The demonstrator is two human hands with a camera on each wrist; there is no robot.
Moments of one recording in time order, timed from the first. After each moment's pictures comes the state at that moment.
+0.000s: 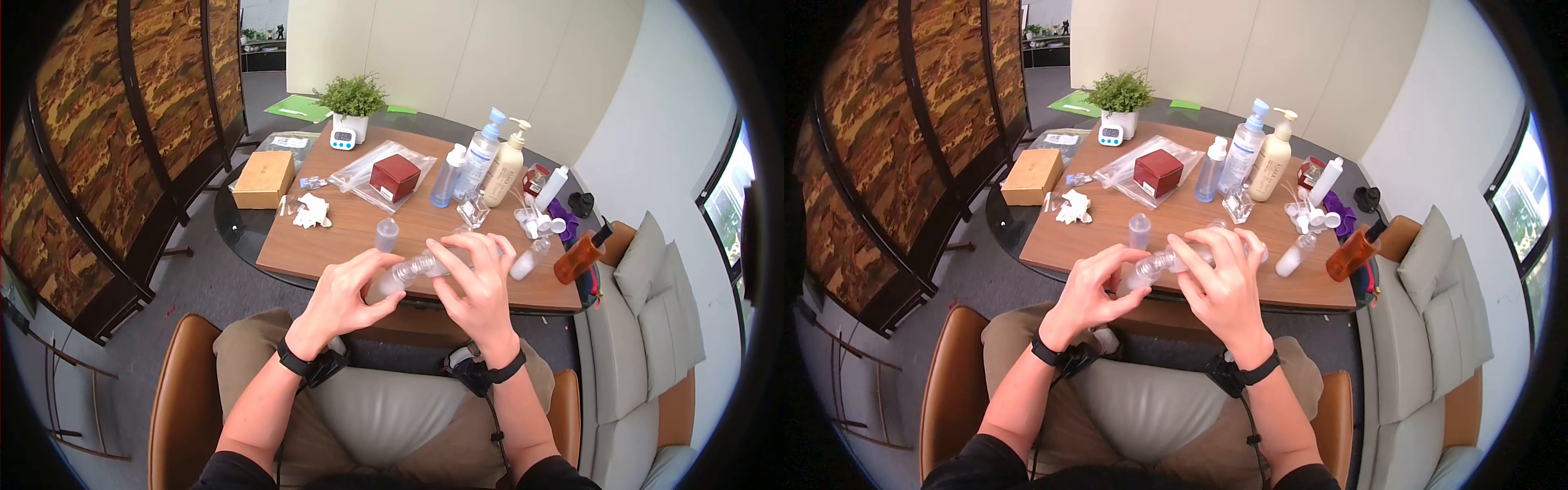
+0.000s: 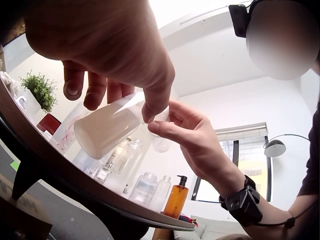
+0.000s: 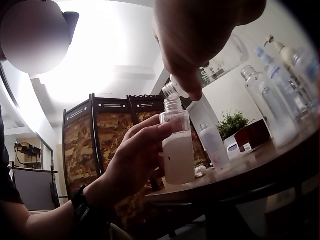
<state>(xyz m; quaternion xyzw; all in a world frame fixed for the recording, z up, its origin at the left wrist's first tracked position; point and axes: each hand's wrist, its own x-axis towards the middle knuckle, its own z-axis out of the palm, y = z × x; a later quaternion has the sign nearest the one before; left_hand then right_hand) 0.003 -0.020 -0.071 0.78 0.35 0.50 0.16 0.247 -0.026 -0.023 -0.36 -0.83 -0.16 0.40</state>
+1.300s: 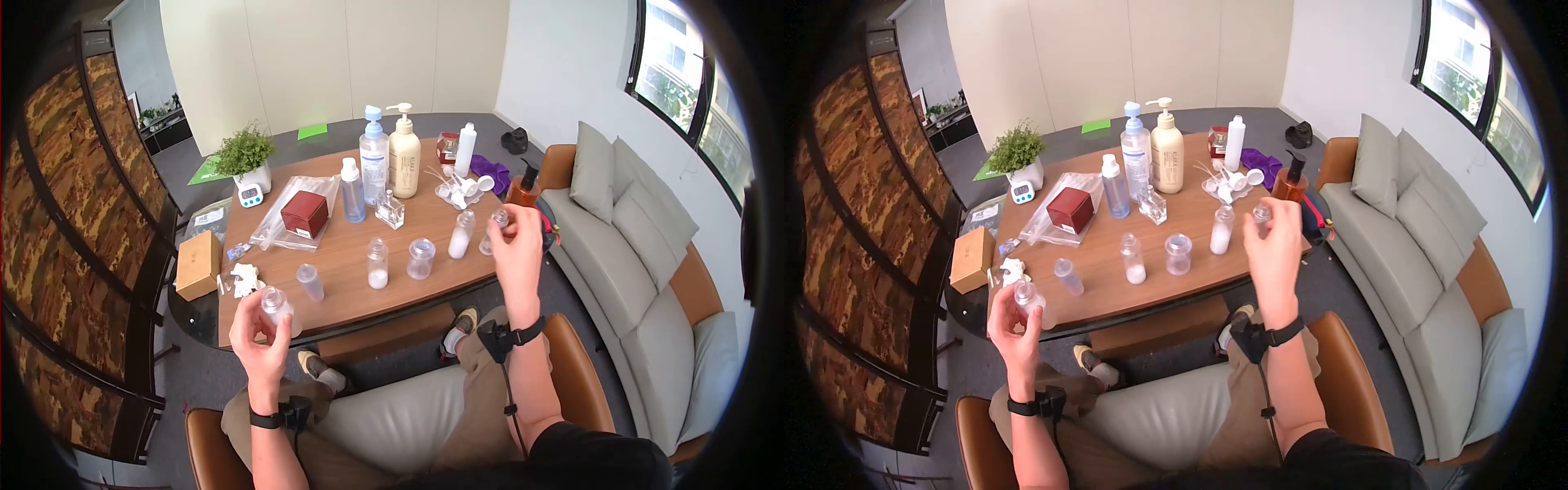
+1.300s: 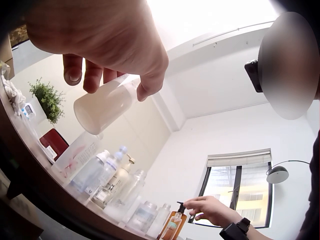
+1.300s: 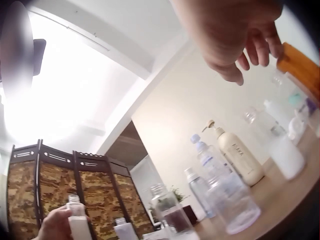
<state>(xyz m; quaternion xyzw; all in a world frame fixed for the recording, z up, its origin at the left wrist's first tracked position) -0.024 -0.007 -0.077 0.65 0.39 0.63 0.17 0.396 -0.020 -0.035 -0.66 -0.49 -0.27 0.50</state>
